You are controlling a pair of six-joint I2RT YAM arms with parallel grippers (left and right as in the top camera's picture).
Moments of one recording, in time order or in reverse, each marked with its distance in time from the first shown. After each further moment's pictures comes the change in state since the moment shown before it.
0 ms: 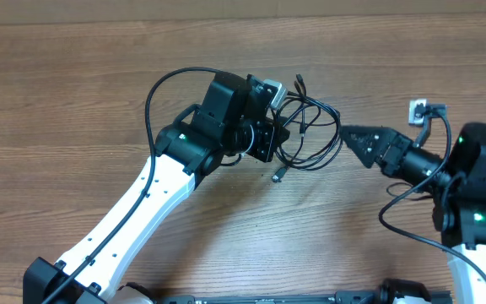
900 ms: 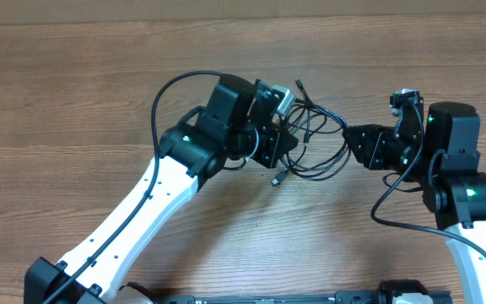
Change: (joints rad) left arm -0.031 0.000 0.000 -0.003 0.080 0.000; right arm 0.162 0.120 0.150 -0.235 0.465 -0.297
